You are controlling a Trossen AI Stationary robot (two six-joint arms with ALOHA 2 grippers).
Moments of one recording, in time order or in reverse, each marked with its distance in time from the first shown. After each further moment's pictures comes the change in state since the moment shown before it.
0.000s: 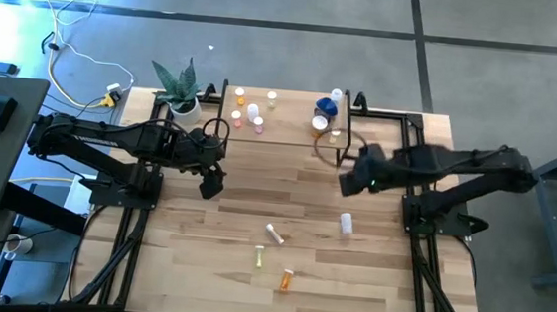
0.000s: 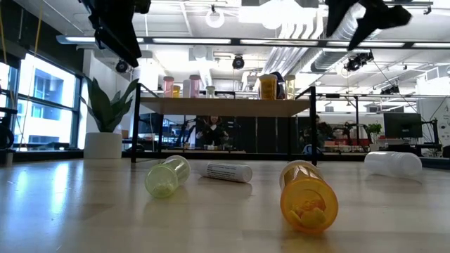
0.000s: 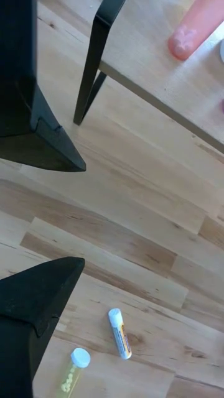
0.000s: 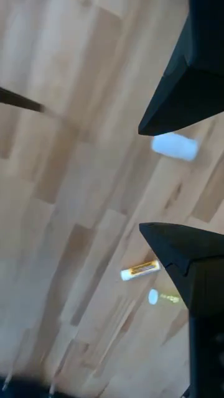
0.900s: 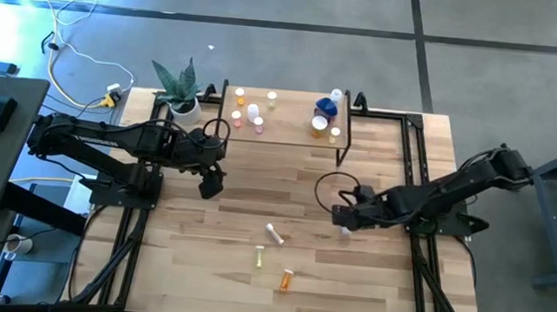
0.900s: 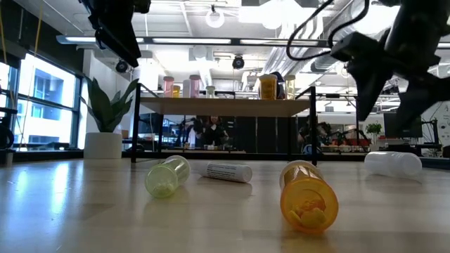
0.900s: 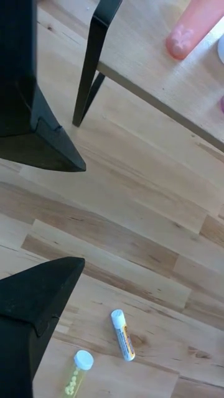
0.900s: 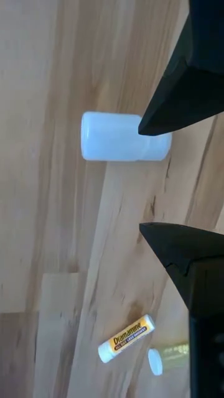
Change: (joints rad) left arm -0.001 0.000 0.000 -0.002 0.000 0.019; right arm 0.218 0.046 -0.542 0.518 -0.056 0.497
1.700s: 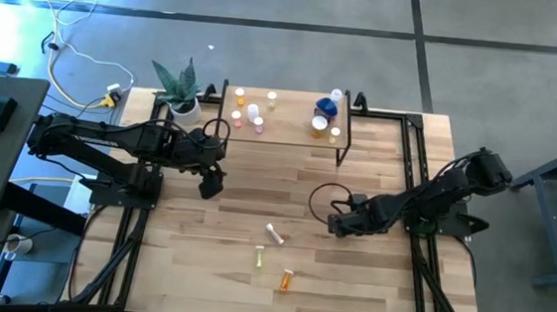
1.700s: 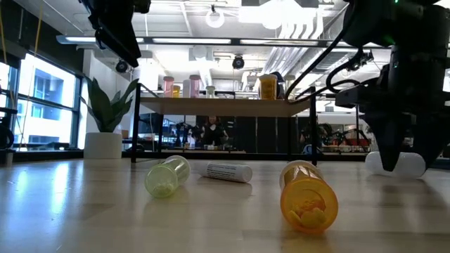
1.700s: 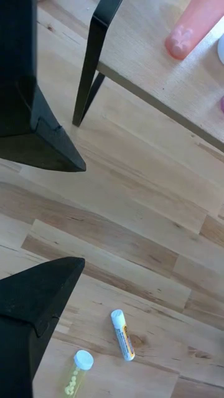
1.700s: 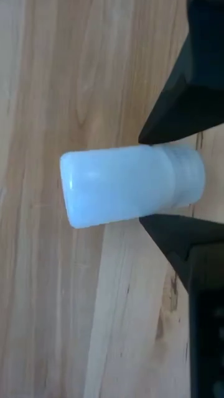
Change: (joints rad) left arm 0.000 0.000 0.000 0.000 0.000 0.000; right arm -0.001 0.226 -0.016 0.029 -0.095 0.016
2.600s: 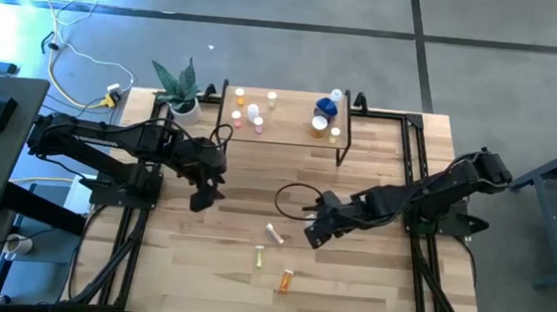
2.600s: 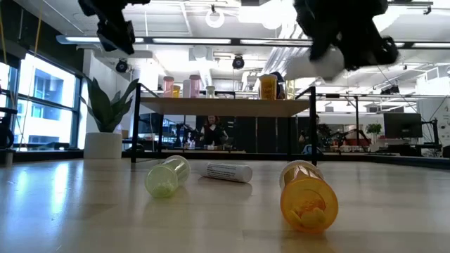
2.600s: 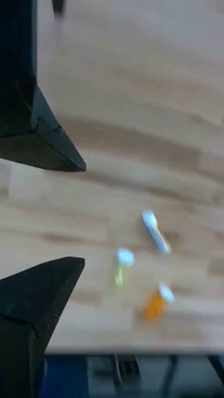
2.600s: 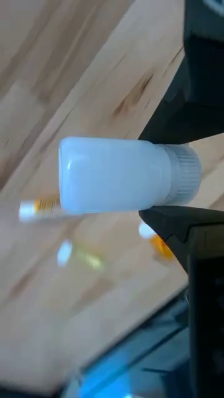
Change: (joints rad) left arm 0.000 0.000 0.000 0.056 0.379 0.093; right arm 0.003 0.000 0.376 0.022 -0.026 -0.536
